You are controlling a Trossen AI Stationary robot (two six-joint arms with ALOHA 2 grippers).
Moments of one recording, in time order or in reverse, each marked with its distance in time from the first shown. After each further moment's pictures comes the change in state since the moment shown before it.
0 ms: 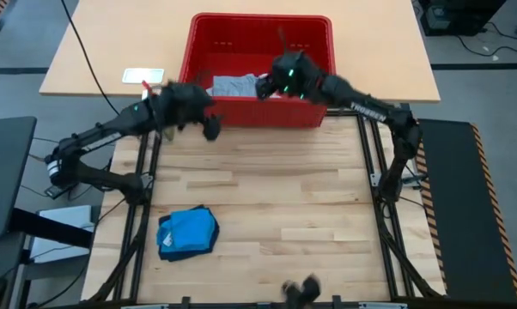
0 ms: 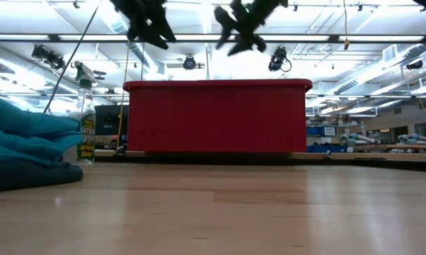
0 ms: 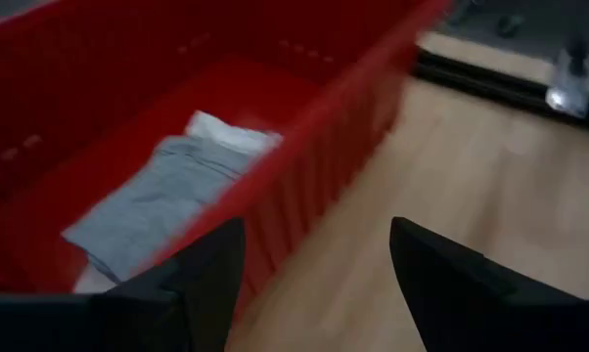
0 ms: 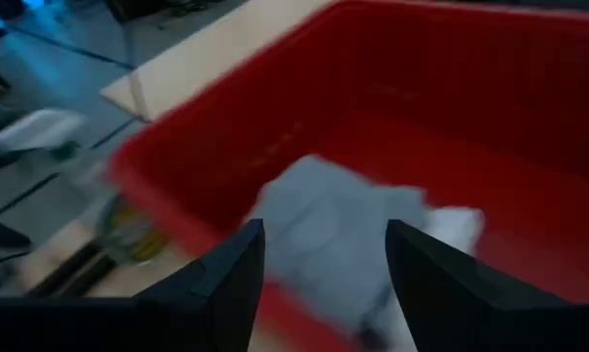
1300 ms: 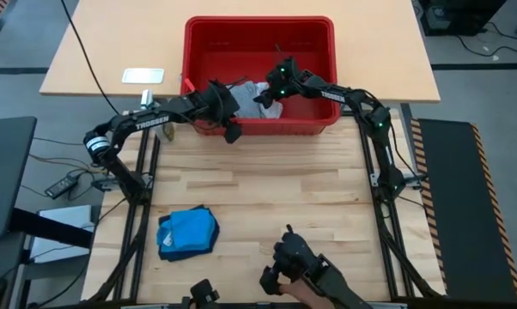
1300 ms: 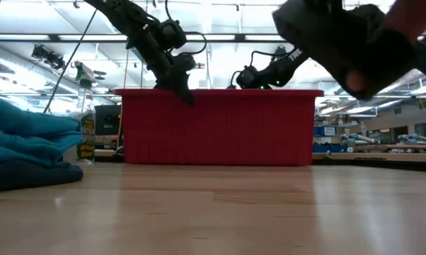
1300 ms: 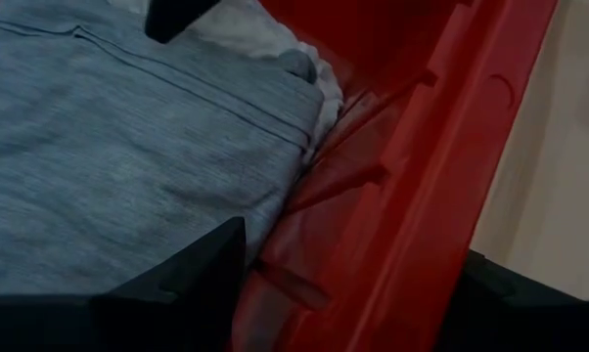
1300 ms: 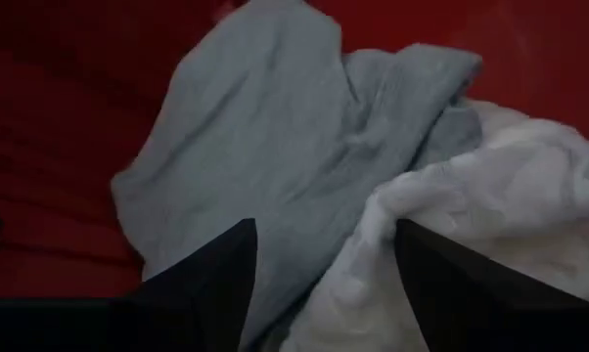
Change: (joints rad) left arm 0.128 0.410 -0.001 0.054 0.197 0.099; right arm -0.304 0.414 -0.126 0.348 -0.747 -0.212
